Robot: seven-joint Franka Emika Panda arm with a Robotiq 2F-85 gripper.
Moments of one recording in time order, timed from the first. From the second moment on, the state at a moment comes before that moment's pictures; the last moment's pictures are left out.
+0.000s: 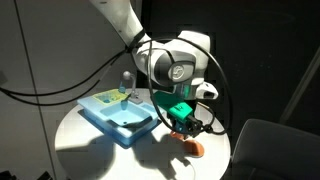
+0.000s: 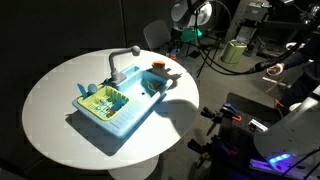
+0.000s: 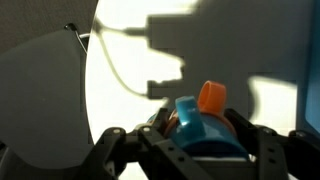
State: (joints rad) arm -0.32 0.43 -0.10 -1.96 0.09 2.48 -0.15
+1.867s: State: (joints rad) arm -0.29 0.73 -0.17 -1.43 0.04 2.20 -0.11
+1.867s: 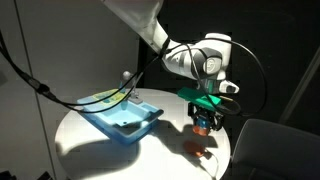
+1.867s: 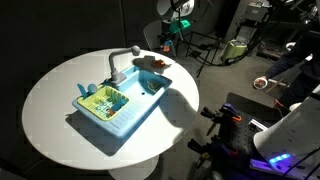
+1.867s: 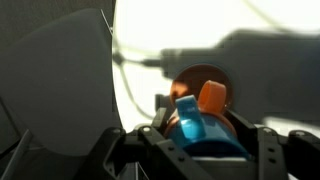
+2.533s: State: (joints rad) arm -0.31 0.86 -0.16 -1.34 0.04 2.20 -0.13
